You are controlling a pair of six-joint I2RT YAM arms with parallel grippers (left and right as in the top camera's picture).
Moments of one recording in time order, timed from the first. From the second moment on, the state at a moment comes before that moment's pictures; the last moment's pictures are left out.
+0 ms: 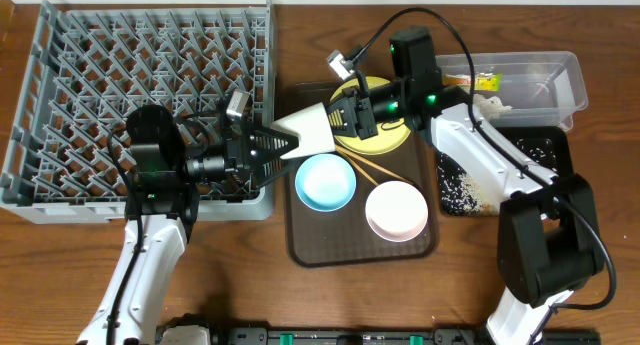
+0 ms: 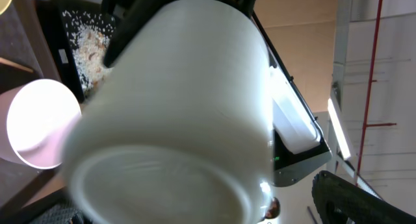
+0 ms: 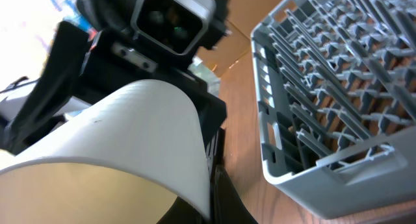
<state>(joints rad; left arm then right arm) 0.03 1.25 0.70 0.34 1.49 -1.24 0.40 1.91 1.39 -0.14 -1.44 0.26</state>
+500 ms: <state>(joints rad) 0.03 1.26 0.70 0.34 1.43 -1.11 0.41 1.86 1.39 -0.23 -1.30 0.29</state>
